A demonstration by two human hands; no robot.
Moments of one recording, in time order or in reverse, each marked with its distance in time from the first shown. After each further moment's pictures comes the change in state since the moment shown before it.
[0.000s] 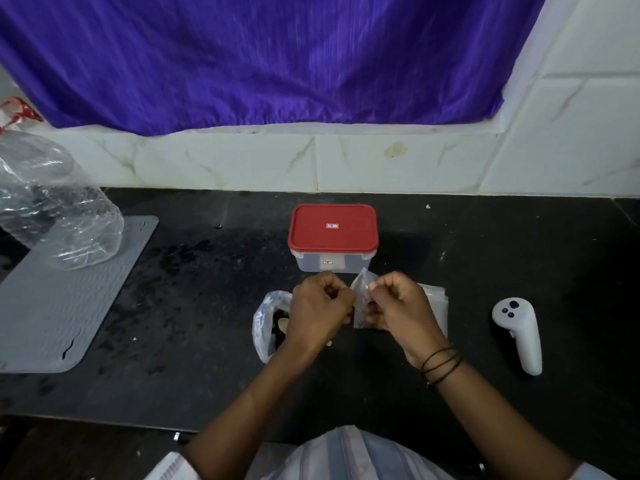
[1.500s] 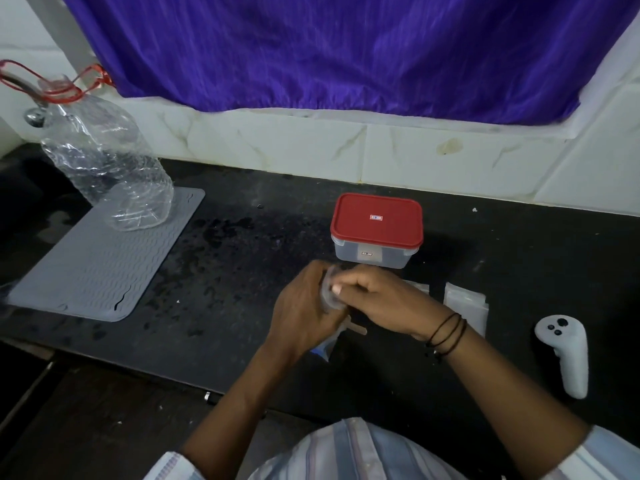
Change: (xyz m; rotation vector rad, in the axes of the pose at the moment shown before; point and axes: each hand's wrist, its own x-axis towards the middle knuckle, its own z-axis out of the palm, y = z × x) left_hand -0.021 -0.048 -0.064 0.338 0.185 0.425; right_hand 0.002 -0.051 0.059 -0.652 -0.670 -0.371
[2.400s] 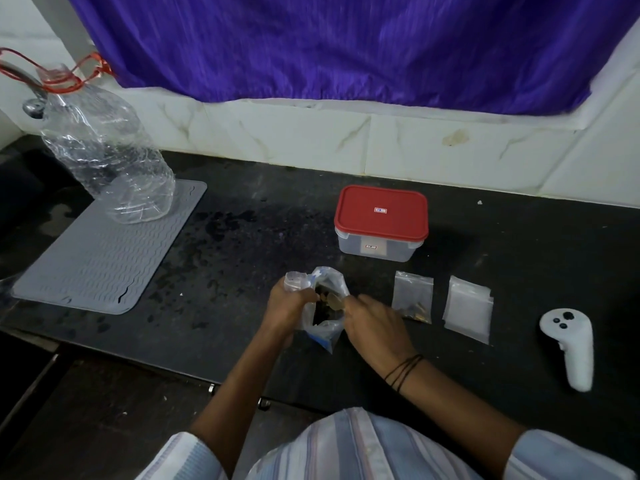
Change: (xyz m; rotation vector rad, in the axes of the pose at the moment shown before) left_hand -0.005 -0.049 0.006 -0.658 -0.012 -0.953; right_hand 0.006 0.065 0.089 -0.604 0.337 0.067
